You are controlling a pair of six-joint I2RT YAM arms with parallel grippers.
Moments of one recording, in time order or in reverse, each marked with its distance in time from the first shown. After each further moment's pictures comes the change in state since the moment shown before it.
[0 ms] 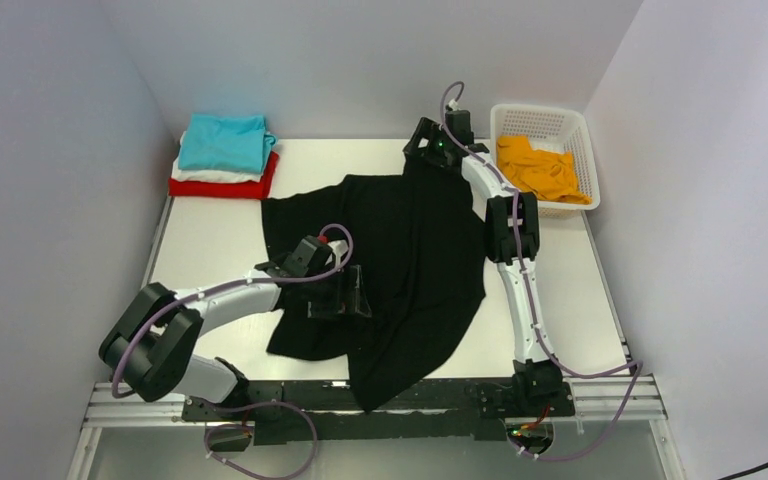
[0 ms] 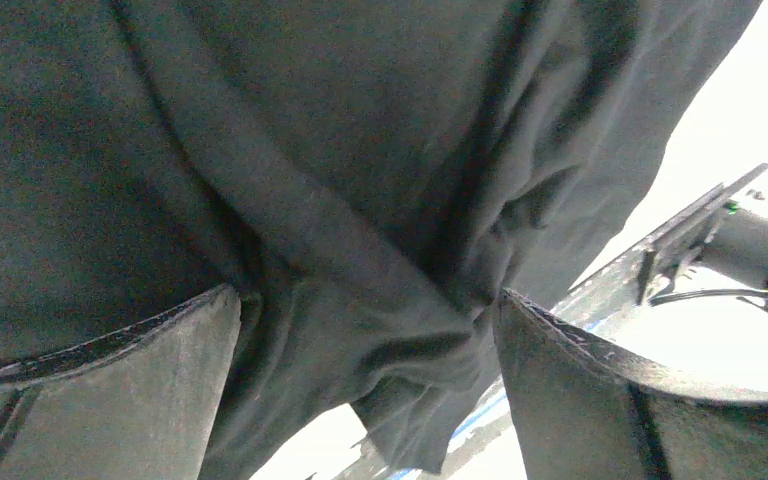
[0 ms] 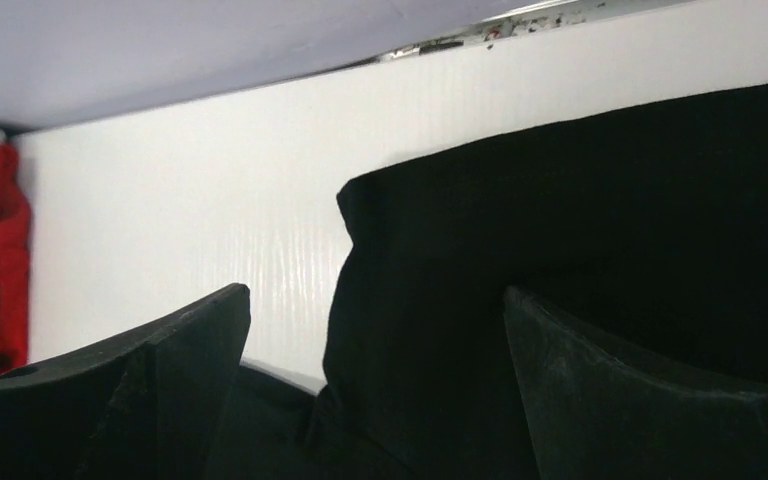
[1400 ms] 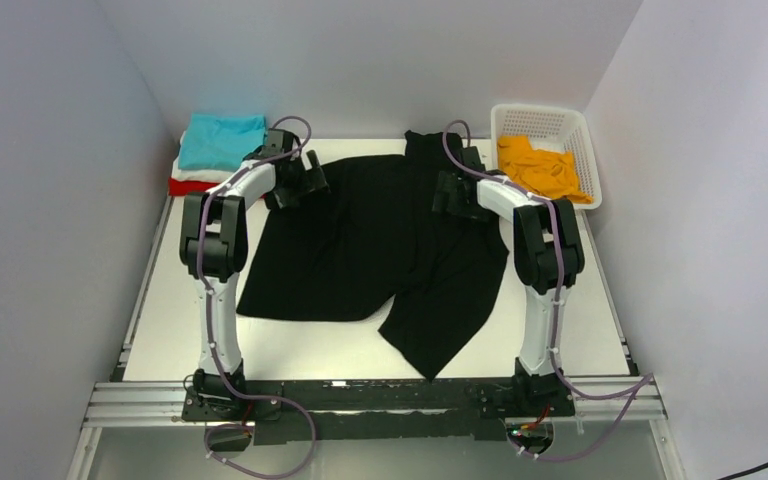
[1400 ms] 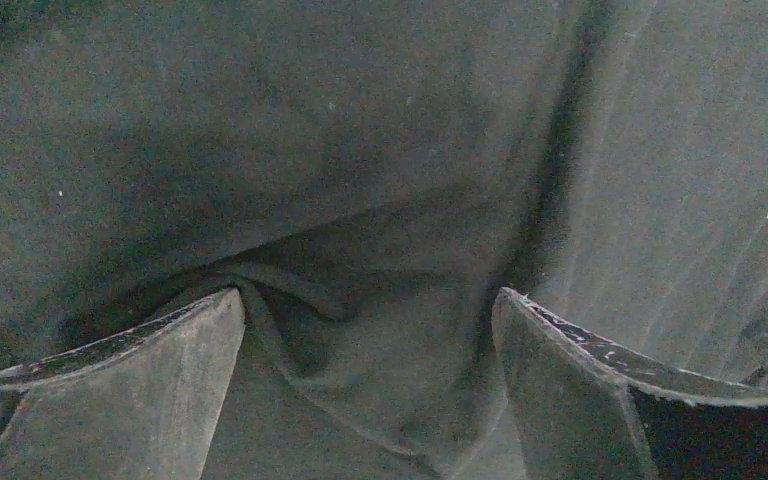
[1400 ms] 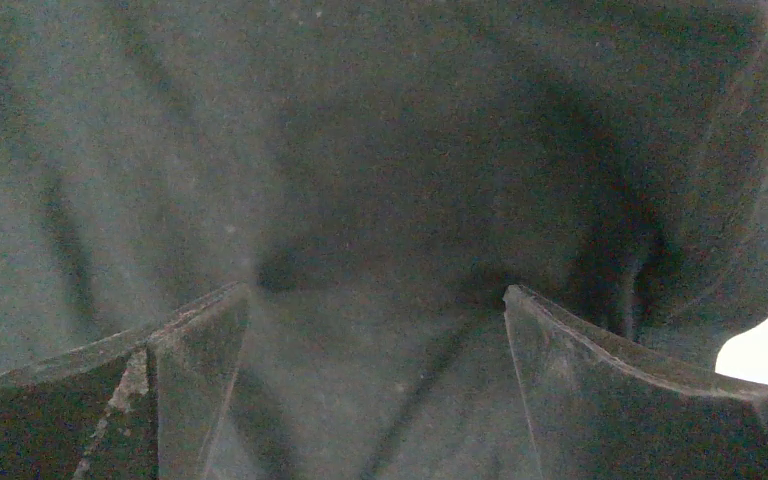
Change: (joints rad) left arm 0.470 0.782 1.042 -0.290 -0.192 0.131; right arm 0.042 -0.618 -0.899 -0.175 0.376 -0.145
